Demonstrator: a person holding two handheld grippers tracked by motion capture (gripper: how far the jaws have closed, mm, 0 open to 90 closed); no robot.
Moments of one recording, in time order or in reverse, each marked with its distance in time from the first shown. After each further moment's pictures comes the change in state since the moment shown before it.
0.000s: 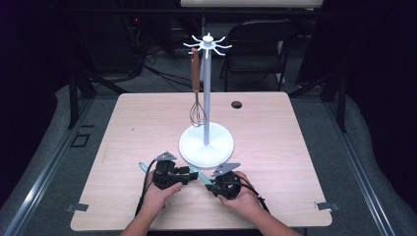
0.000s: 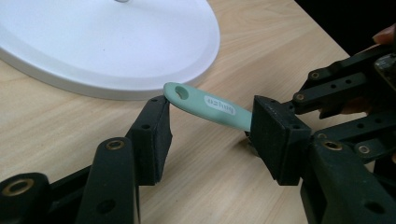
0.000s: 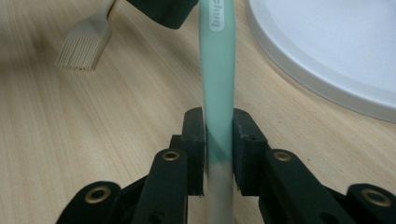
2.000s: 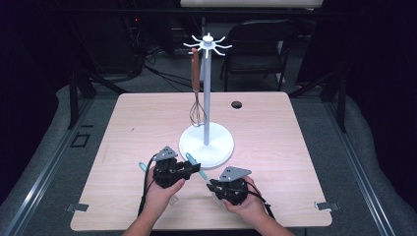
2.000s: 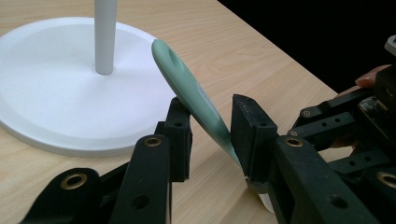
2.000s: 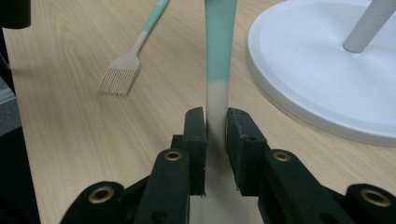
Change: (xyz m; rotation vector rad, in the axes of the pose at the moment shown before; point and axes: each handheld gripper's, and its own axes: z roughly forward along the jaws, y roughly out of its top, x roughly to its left) left arm -0.038 0.022 -0.021 -0.127 0.028 0.091; right arm 0.015 -0.004 -0.033 -0.160 -0.015 -0.044
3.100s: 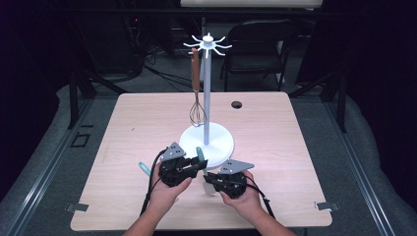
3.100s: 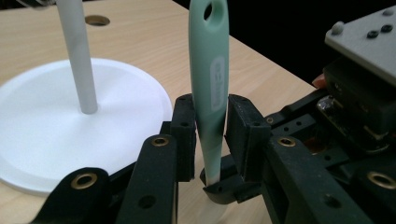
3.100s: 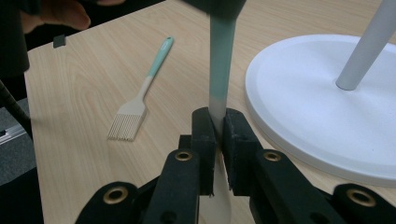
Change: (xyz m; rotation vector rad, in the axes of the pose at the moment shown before) left arm -0.028 0.019 0.000 -0.014 -0.003 0.112; right arm -0.006 0.016 -0.001 -0.115 0.029 0.064
